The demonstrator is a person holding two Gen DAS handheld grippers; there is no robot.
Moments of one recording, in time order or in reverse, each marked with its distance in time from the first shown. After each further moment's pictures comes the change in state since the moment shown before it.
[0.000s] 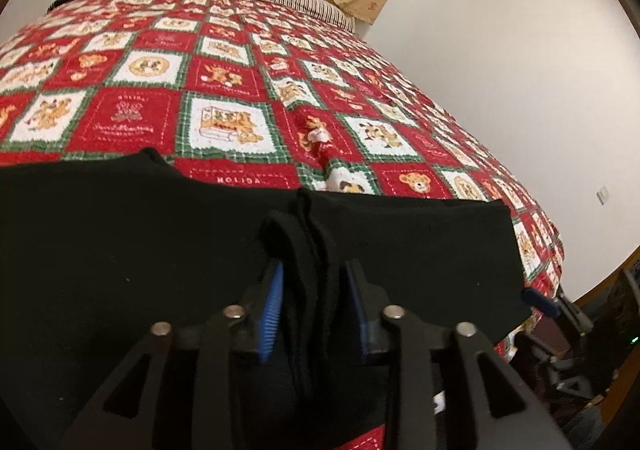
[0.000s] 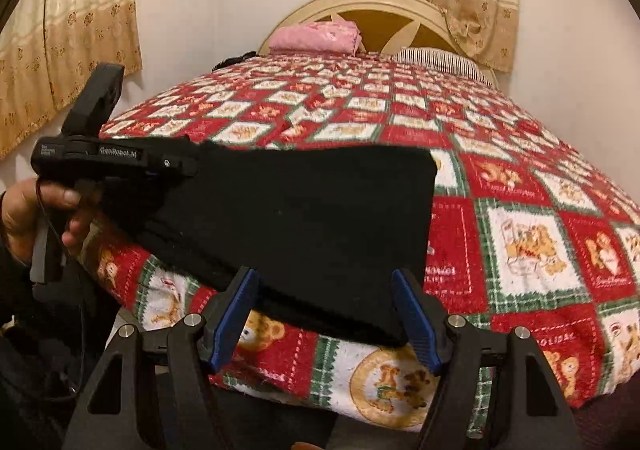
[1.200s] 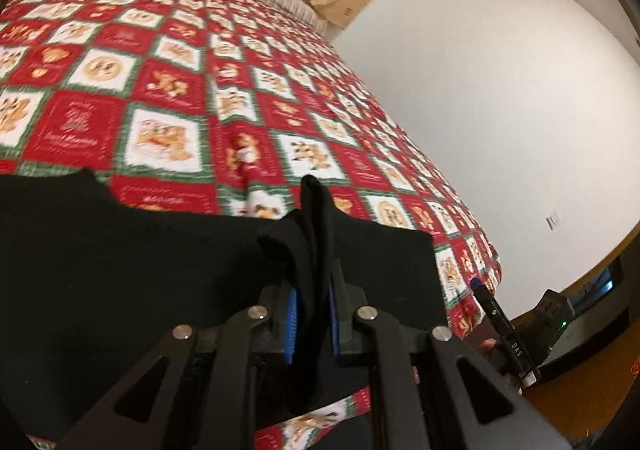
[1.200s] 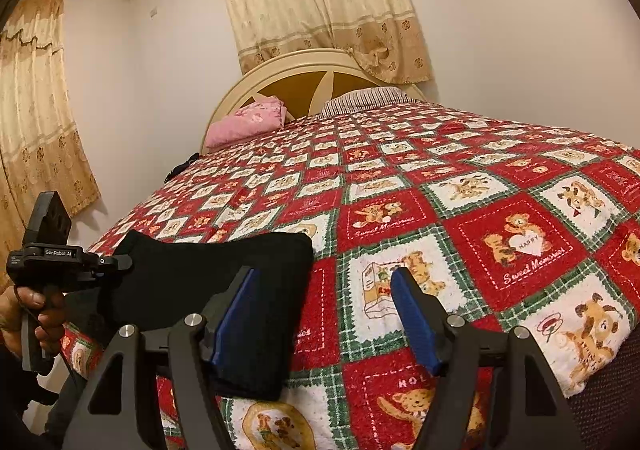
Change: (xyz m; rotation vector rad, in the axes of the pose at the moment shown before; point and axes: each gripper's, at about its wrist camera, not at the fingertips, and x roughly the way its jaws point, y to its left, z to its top) left arm -0.013 -0.026 0.024 -0.111 0.023 -0.208; right arm -0.035 -0.100 -0.005 0.350 -0.253 -0.073
